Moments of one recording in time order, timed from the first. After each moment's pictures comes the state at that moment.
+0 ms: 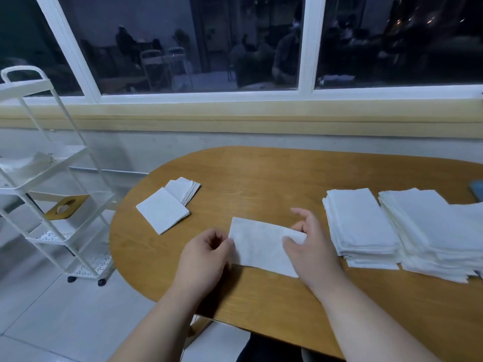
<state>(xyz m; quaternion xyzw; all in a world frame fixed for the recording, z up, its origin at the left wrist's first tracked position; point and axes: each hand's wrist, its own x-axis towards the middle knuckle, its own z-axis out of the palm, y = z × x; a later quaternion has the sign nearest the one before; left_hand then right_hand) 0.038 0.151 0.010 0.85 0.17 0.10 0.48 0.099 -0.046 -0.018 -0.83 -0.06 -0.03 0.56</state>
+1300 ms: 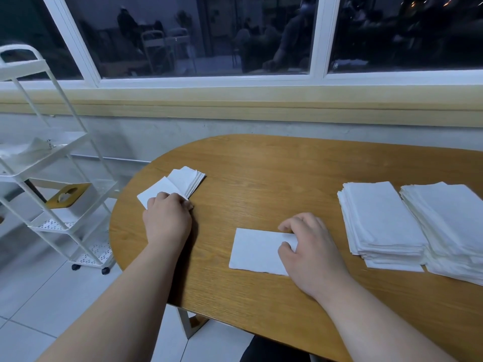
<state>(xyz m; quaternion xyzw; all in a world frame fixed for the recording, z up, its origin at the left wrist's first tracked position) 0.125 0.259 -0.025 0.93 0.27 0.21 0.11 0.097 -0.030 -0.023 -0.93 -0.18 -0.07 0.32</state>
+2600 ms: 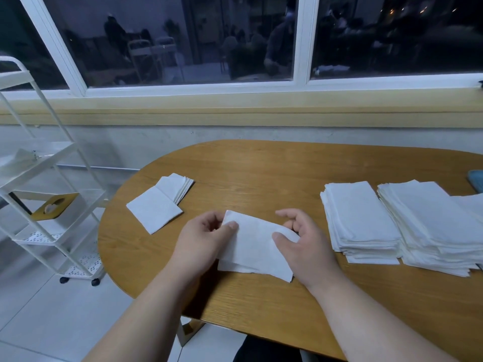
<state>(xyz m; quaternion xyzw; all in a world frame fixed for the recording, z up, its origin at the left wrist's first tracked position) 0.061 0.157 0.017 0.80 0.10 0.07 0.59 0.093 -0.039 -0.014 -0.79 -0.09 -0.03 0.61</state>
